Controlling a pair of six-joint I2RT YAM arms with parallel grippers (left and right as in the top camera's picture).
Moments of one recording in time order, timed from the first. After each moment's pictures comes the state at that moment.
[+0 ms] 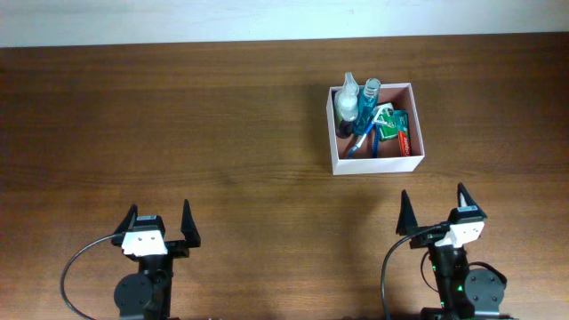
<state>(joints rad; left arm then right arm) 0.05 0.01 0.01 -0.08 -0.01 -0.02 -0.09 0.01 0.06 0.02 -0.17 0.00</state>
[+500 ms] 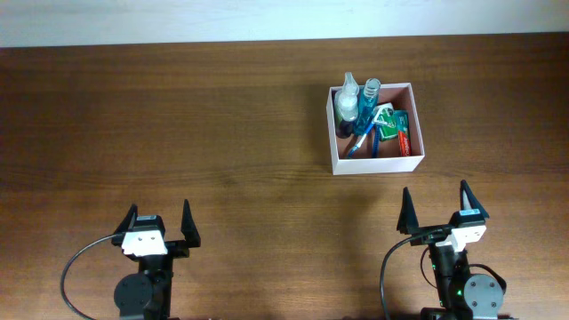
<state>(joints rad) 0.05 0.01 0.01 -0.08 -0.01 -0.02 -0.09 0.01 0.01 0.15 -0.17 0.00</state>
